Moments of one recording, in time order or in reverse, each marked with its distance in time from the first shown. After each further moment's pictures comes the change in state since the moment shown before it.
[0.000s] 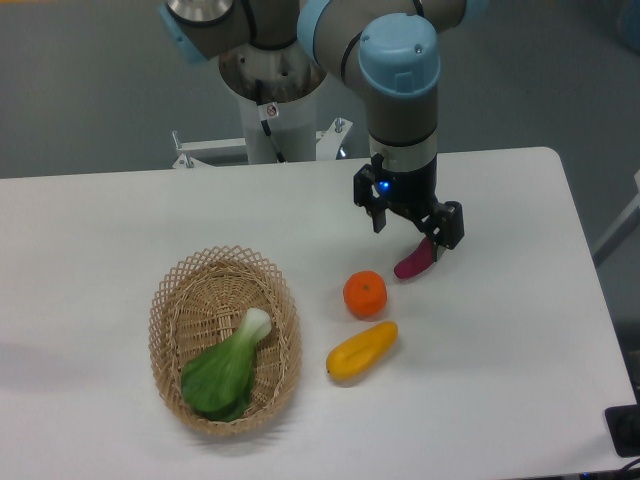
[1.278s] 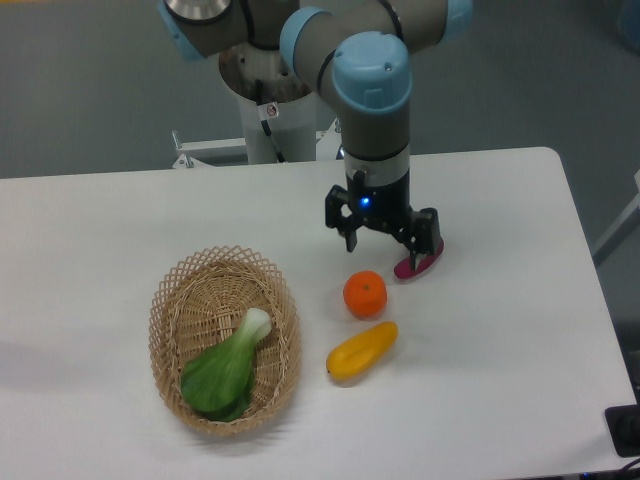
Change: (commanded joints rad) arm -0.116 -0.035 -0.049 0.121 -0.037 -0.463
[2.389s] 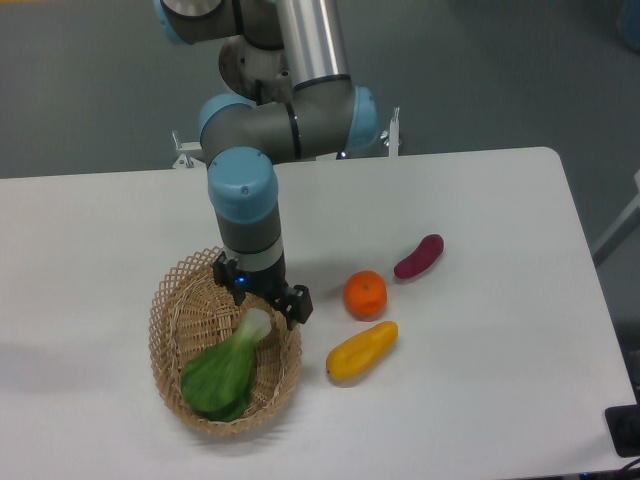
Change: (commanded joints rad) arm -0.239 -0.172 -0.095 0.117 0.003 -0.036
